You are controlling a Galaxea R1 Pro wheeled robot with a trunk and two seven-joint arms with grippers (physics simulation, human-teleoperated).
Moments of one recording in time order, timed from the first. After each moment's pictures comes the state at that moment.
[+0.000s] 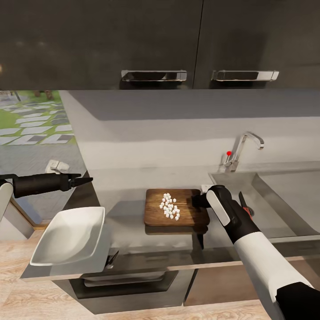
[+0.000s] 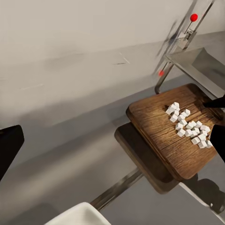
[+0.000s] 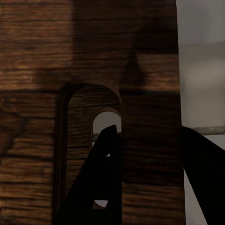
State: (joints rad) left arm -0.74 0.53 0.09 -1.54 0.36 1.01 -0.86; right arm -0.90 -0.03 0.26 -0.99 -0.54 0.99 -0.36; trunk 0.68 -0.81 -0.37
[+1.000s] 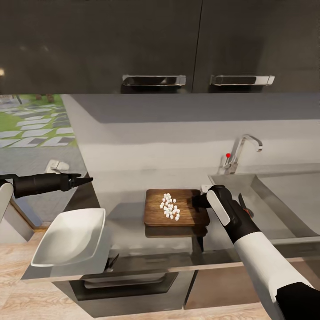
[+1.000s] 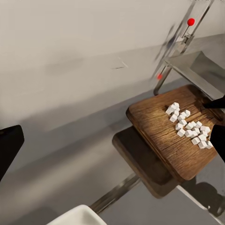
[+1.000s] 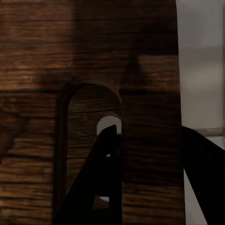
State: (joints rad) left arm -0.74 0.53 0.09 -1.54 0.36 1.01 -0.86; right arm -0.90 -0.03 0.26 -0.99 -0.54 1.00 -0.35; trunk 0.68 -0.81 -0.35
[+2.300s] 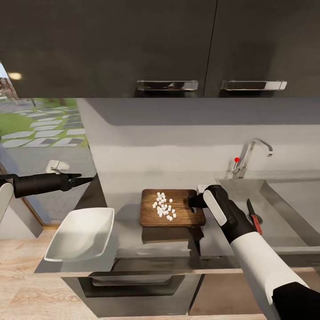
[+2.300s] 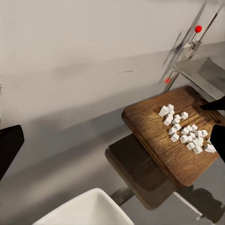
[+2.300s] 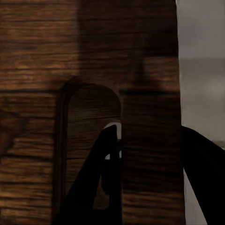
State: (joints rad) left arm -0.74 0.53 0.09 -1.54 0.36 1.01 -0.86; right arm -0.90 0.00 0.26 -0.99 -0.54 1.00 -0.35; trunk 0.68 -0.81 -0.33
